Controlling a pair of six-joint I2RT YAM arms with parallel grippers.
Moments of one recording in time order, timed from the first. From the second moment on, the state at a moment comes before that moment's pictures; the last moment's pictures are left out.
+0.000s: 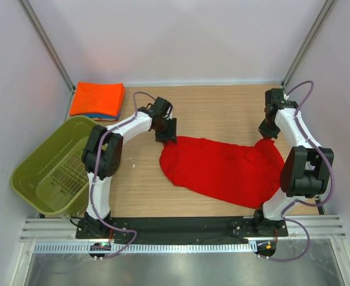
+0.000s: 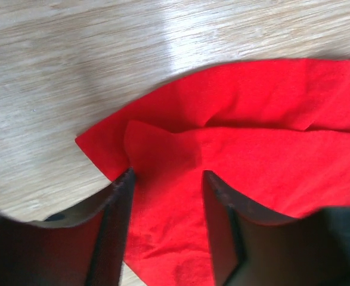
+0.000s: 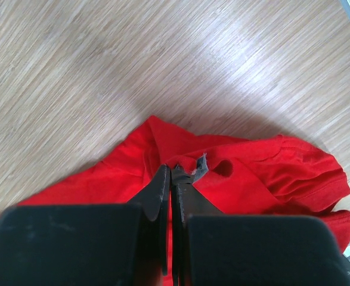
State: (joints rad) left arm -0.52 2.07 1.56 -0.59 0.20 -0.44; right arm -0.08 1.65 1.35 -0.91 0.33 0.60
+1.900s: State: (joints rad) left arm -0.52 2.06 1.60 -0.72 0.05 -0.41; right arm -0.15 1.68 1.36 -0.87 0.16 0.57
